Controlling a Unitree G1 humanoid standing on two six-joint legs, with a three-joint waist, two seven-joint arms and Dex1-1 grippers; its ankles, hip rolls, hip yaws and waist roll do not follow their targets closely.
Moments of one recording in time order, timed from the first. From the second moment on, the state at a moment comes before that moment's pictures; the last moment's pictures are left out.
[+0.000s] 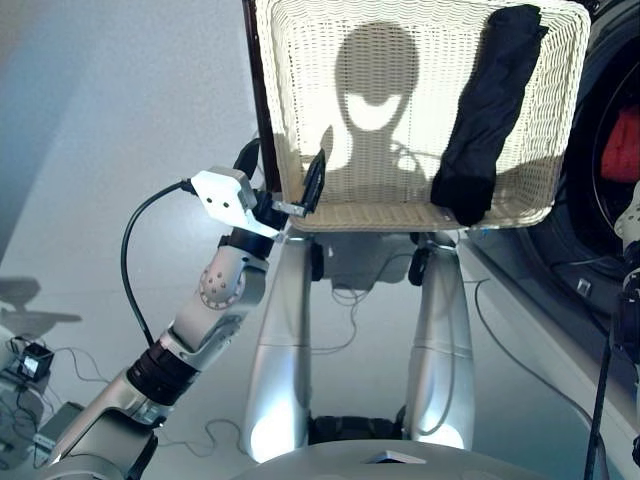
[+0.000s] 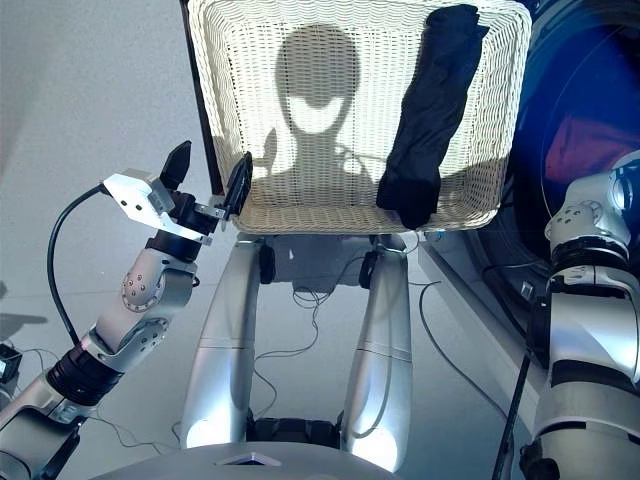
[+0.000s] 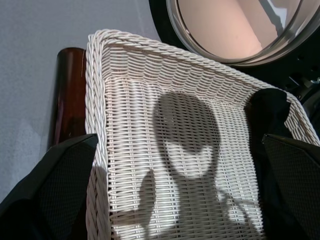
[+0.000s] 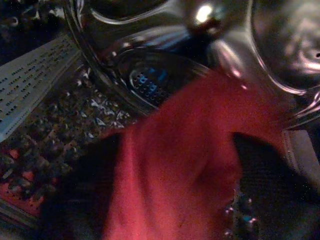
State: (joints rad) left arm -0.33 0.60 -0.52 -0.21 -0.68 -0.35 0.24; right arm -0.94 -0.82 -0.04 1.15 0.98 -0.45 -0.53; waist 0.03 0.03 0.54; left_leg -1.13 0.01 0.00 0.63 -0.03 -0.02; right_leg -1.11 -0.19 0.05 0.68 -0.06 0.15
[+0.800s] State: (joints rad) left arm -0.30 0.53 -0.48 -0.25 -0.69 -0.35 0.24; right arm -0.48 -0.53 0.28 0.40 0.59 -0.47 -0.47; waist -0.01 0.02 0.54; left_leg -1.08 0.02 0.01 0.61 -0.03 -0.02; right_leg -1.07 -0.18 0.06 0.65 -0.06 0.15
